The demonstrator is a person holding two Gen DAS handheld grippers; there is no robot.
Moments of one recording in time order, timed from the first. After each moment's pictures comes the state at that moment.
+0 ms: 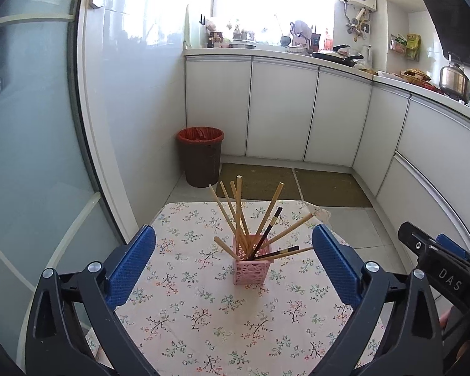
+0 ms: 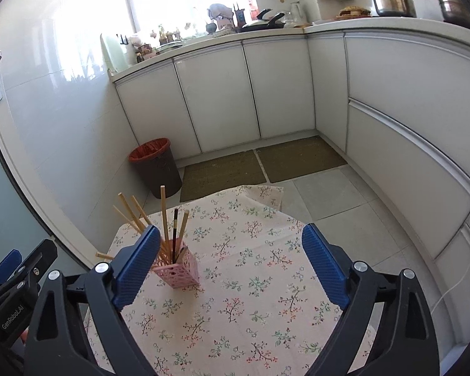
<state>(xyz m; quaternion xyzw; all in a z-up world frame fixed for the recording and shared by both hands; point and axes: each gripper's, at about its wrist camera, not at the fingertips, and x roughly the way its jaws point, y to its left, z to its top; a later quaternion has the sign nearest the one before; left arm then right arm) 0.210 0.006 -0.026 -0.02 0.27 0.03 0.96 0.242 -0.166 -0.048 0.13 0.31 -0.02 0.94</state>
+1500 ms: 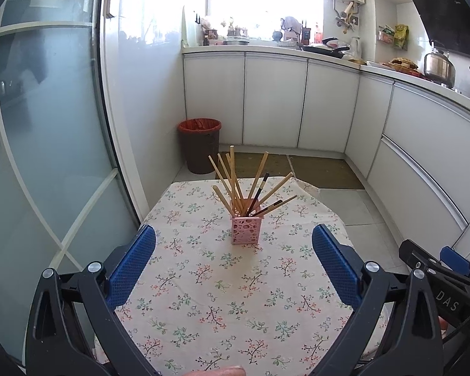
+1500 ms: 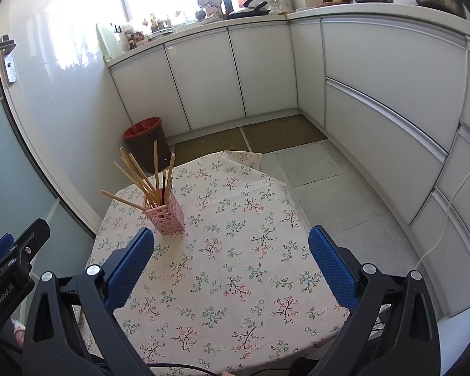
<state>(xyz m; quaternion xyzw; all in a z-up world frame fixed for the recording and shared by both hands) 0.116 -0.009 -0.027 0.00 0.28 0.03 0.96 0.133 -0.182 -0.054 0.13 0.34 -0.03 0.93</state>
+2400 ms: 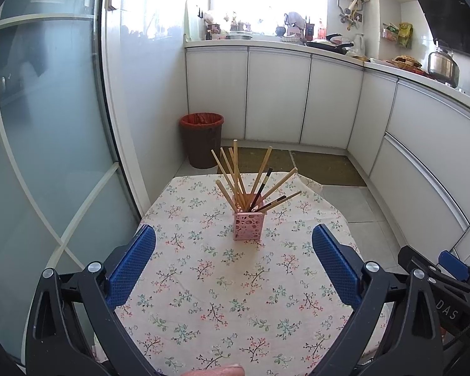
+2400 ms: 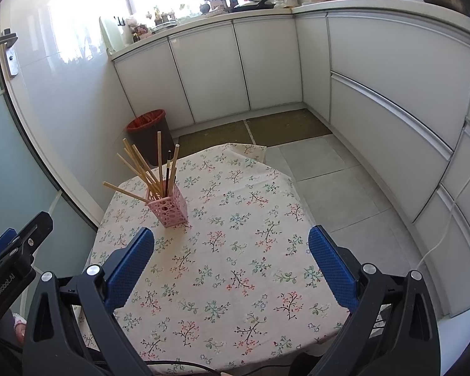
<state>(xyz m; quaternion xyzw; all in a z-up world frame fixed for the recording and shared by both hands) 0.121 -0.008 -0.029 0.00 0.29 0.04 0.96 0.136 -0.178 -0.061 0.13 0.35 -0.02 0.93</state>
